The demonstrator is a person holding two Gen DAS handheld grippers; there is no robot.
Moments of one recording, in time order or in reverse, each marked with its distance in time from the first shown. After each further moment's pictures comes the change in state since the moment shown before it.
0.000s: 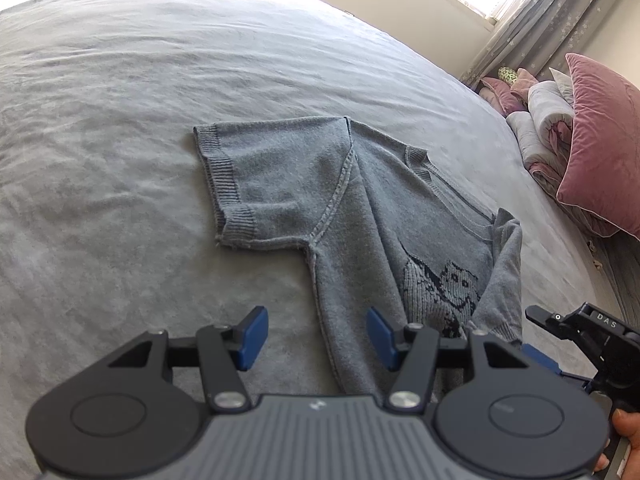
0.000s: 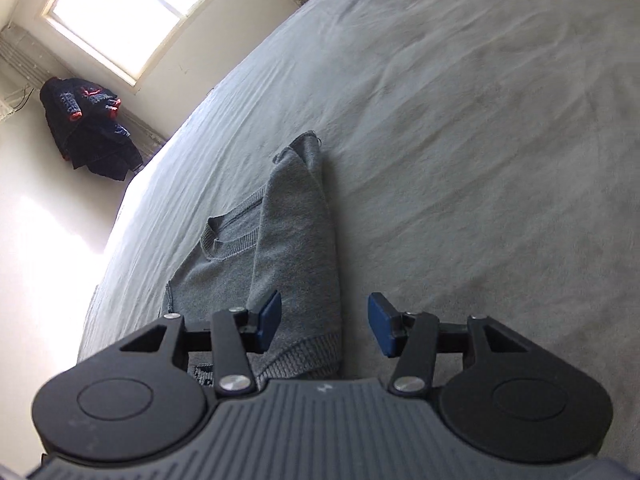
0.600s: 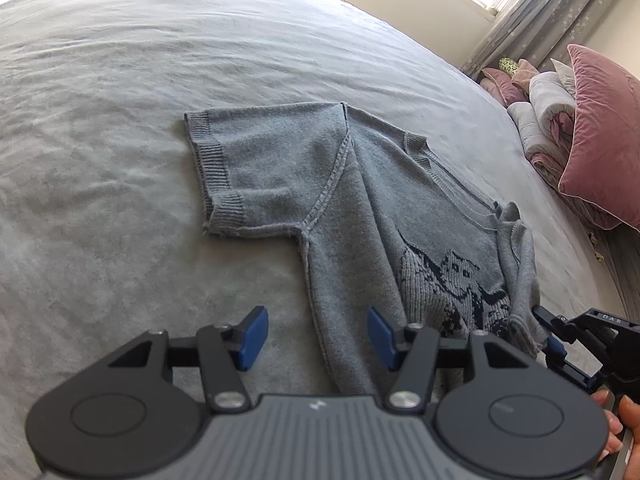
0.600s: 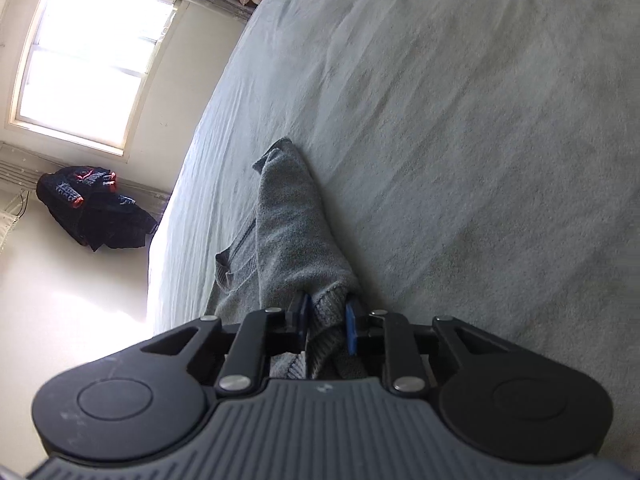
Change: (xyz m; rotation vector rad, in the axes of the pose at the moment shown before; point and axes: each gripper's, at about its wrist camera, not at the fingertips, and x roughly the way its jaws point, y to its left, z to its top) left arm 0.008 -0.005 -0.001 0.002 0.030 0.002; right arm -0.010 -0.020 0.000 0.267 -0.083 0.077
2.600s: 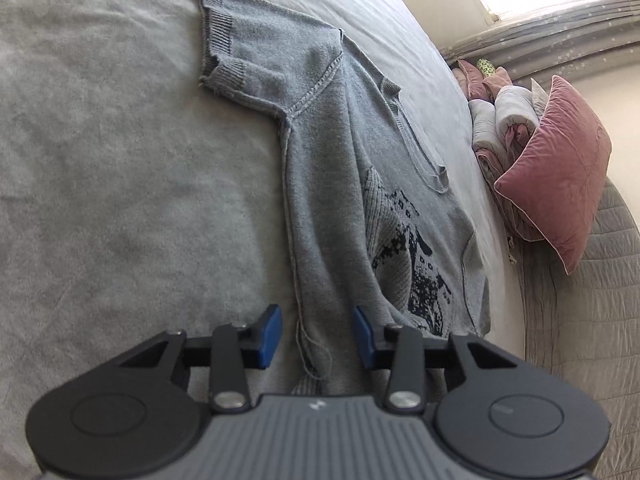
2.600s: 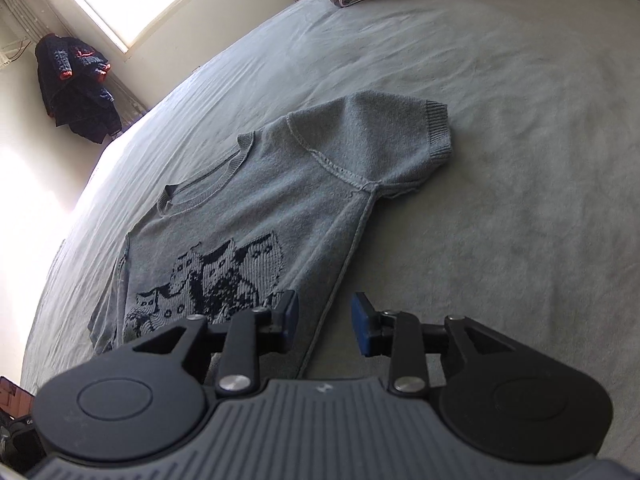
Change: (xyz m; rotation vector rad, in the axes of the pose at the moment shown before) left arm -0.003 0.031 -0.043 -0.264 0.214 -0.323; right arm -0.086 -0.019 -0.023 -0.486 0.083 -0.192
